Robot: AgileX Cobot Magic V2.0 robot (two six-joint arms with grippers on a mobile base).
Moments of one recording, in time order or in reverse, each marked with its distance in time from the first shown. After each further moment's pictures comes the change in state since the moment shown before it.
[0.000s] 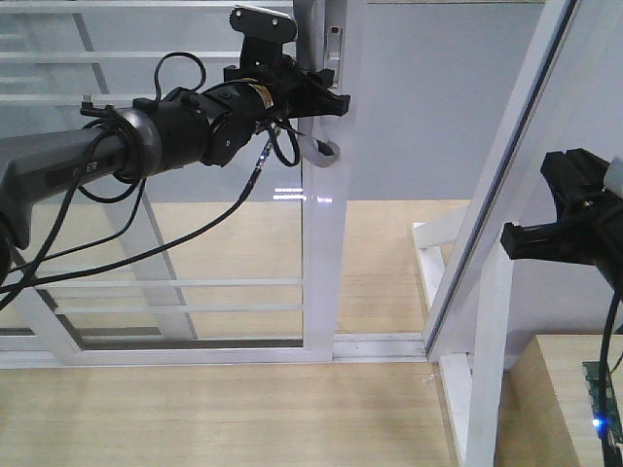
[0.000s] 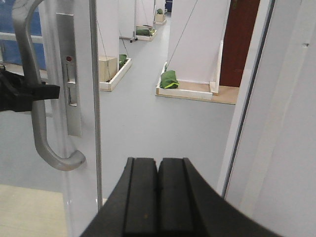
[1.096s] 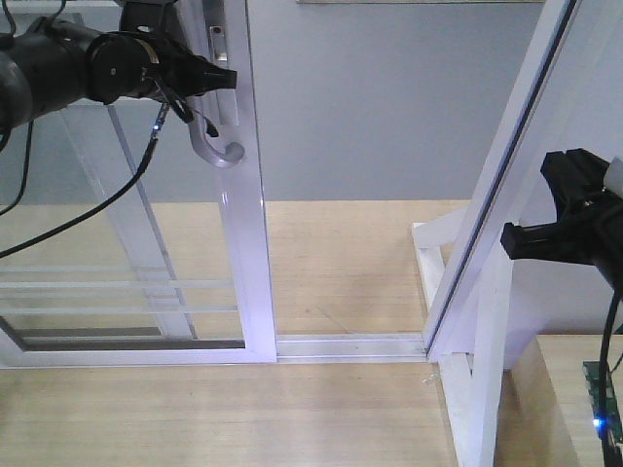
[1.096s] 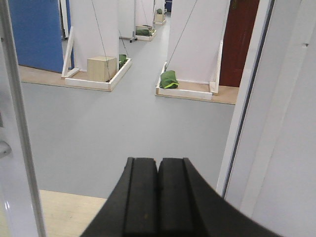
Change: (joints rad) left arm 0.223 -0.194 0.027 0.009 0.497 0.002; right arm 0.000 0.000 0.000 0.000 0.000 0.000
